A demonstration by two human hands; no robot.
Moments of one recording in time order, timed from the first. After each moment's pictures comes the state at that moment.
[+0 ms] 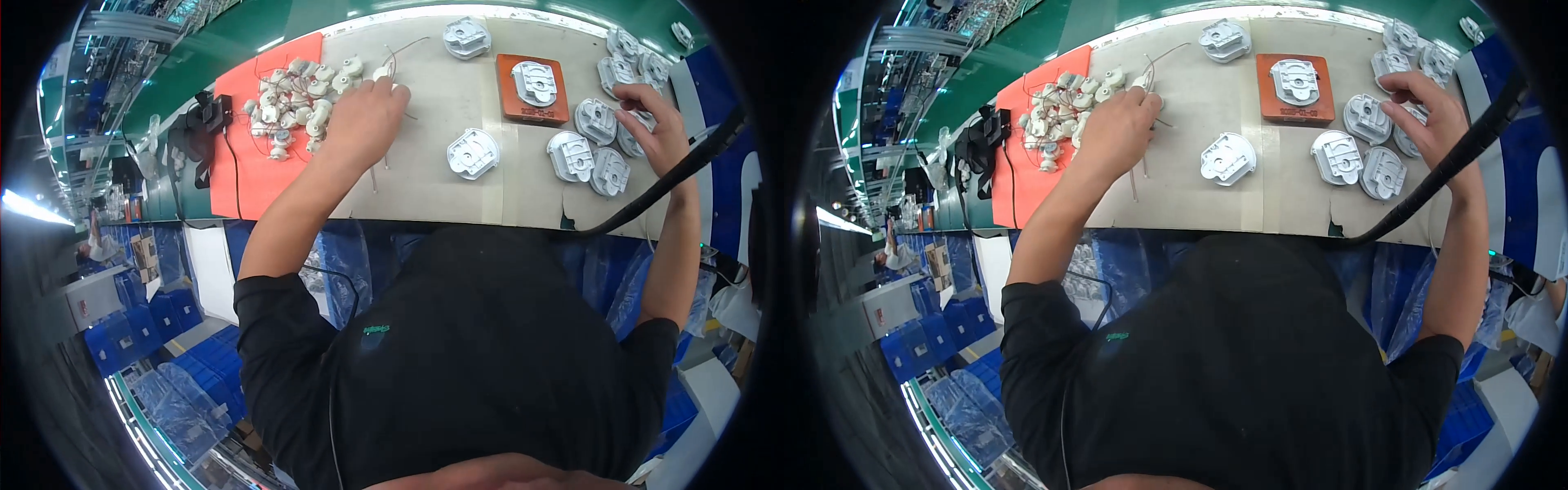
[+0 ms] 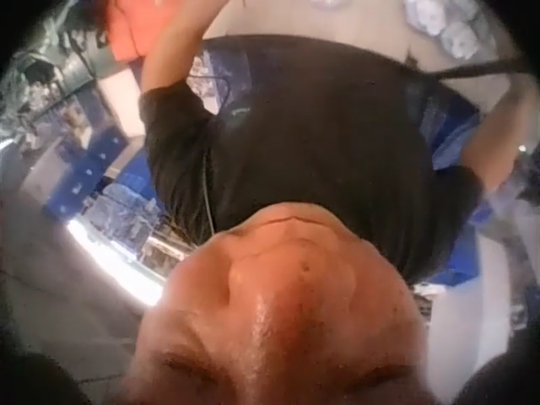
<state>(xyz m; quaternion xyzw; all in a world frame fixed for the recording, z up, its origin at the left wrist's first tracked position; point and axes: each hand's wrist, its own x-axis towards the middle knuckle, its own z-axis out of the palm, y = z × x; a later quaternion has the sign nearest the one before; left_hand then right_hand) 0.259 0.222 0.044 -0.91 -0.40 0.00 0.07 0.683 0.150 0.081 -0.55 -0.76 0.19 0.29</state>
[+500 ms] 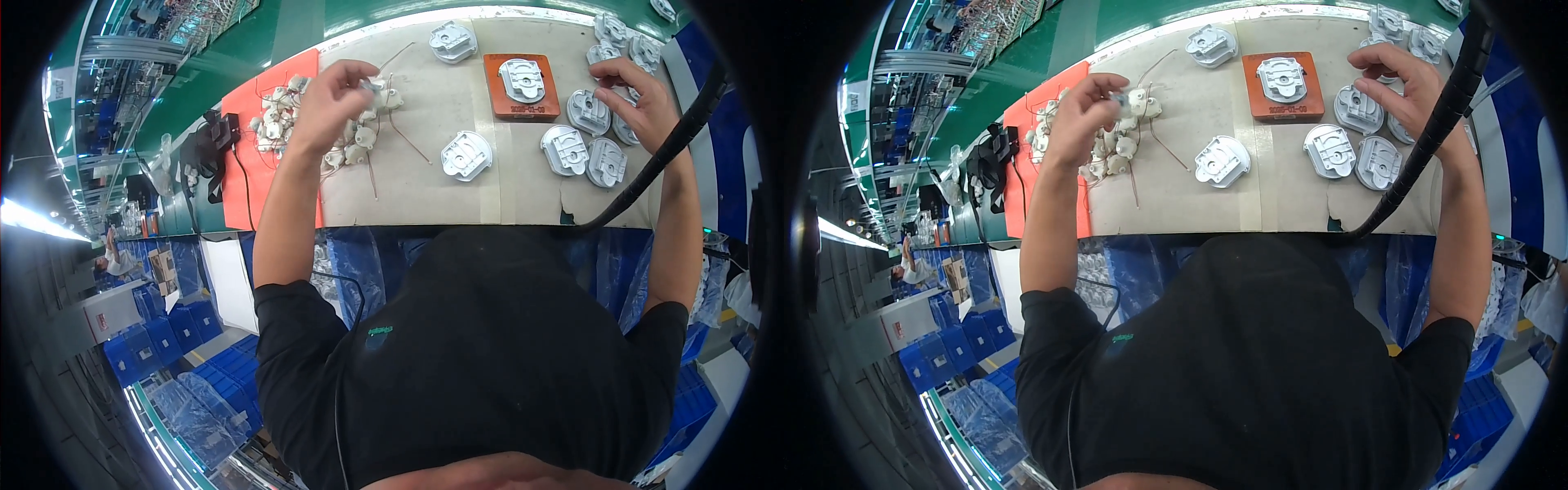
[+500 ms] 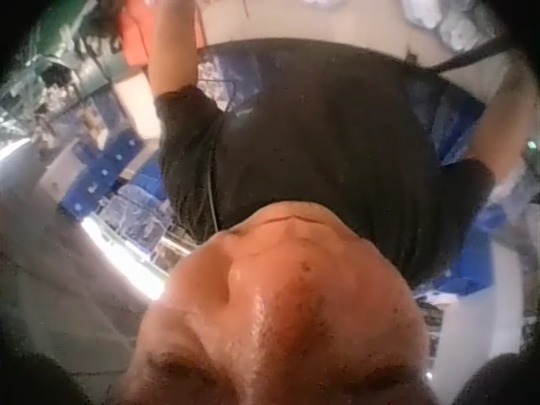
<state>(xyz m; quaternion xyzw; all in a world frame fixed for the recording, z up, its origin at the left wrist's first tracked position) 0.239 0.252 0.077 -0.69 -0.46 -0.28 -0.48 0.680 0.160 0.074 -0.53 -0.76 0.22 0.32</state>
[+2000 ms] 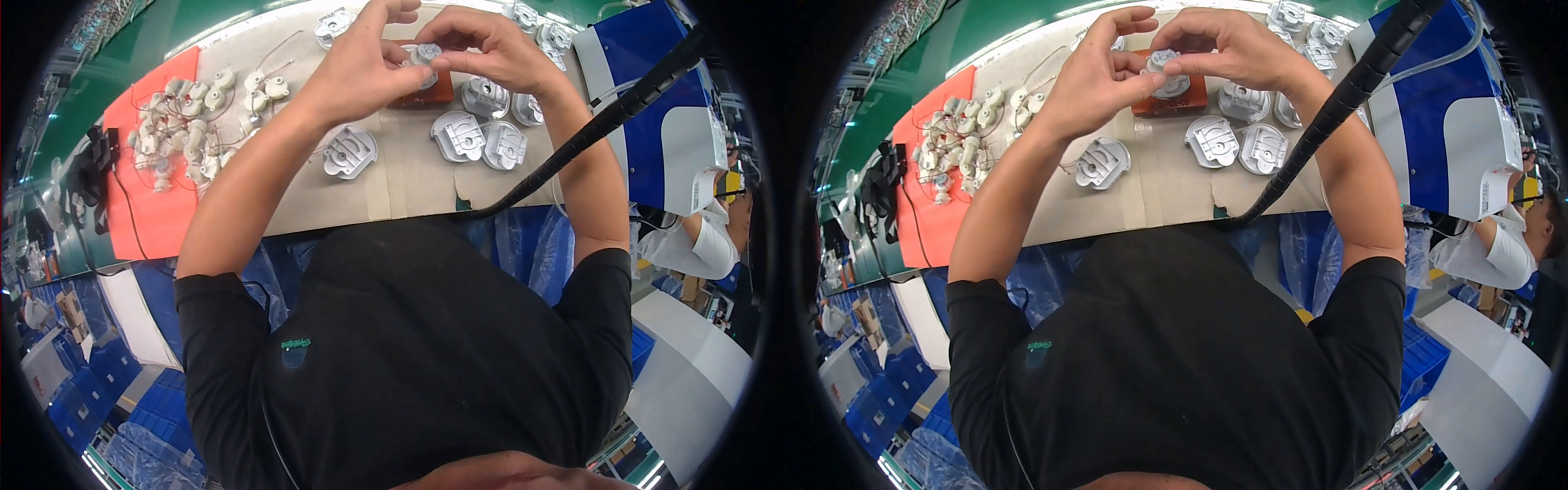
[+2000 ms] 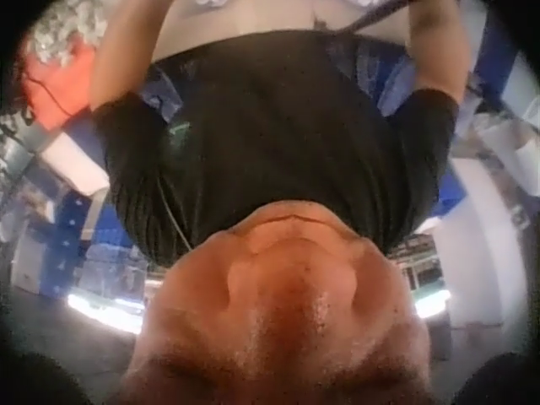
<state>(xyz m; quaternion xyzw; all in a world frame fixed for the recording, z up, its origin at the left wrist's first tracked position) 0.404 0.236 0.065 -0.73 -0.29 -0.34 -0.52 0.642 0.235 0.068 -0.32 -0.81 0.39 0.29</state>
